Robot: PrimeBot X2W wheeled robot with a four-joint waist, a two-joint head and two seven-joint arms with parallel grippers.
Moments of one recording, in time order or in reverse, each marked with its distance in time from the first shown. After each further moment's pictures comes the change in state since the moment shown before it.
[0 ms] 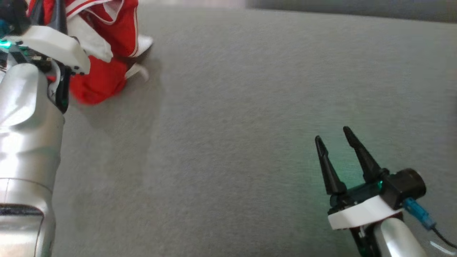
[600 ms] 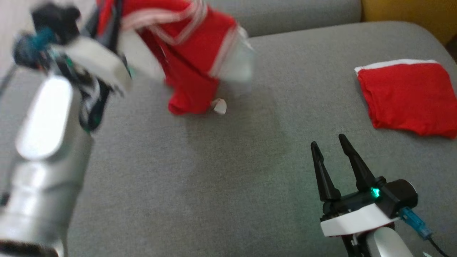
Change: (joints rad) left arm 0.182 0.028 -0.173 -0.486 -0.168 0.010 0.243; right arm 0.059 0.073 -0.012 -0.033 0.019 0.000 -0.003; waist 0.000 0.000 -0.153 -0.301
